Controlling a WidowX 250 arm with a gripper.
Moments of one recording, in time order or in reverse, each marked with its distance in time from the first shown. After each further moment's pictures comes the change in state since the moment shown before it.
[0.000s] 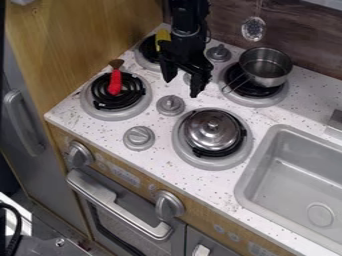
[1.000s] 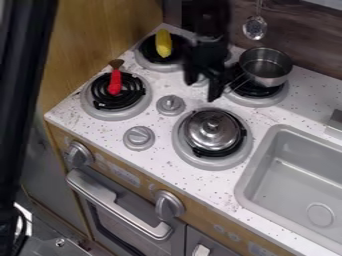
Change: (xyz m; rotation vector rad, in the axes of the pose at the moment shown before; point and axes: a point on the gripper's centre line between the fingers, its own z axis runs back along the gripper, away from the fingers) arm 0.039 -0.032 -0.023 -0.038 0.046 -0.227
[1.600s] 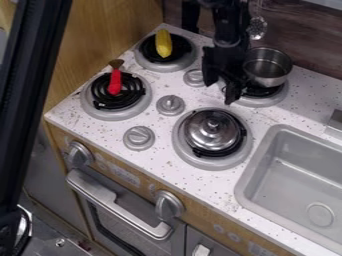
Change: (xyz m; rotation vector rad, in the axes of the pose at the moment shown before) arm 0.014 -0.018 -0.008 0.009 -0.081 -0.054
